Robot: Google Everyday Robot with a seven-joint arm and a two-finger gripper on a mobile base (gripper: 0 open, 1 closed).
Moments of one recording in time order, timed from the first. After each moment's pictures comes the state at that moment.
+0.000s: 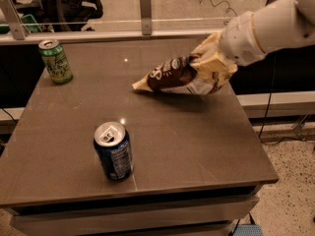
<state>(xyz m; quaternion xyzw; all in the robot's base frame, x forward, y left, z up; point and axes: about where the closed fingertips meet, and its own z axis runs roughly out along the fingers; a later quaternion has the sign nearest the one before) 0.574 -0.099 0.941 -0.63 0.64 0.12 0.42</state>
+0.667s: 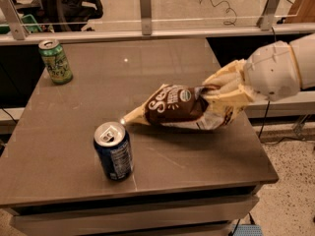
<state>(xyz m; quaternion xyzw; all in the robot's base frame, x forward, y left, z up) 0.463 -0.110 0.937 -0.64 0.60 0.23 0.42</state>
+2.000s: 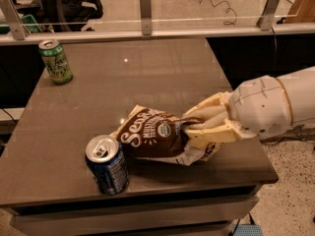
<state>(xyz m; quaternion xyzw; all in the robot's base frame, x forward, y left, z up) 0.383 -0.061 0.926 -0.63 0.56 0.33 0.42</state>
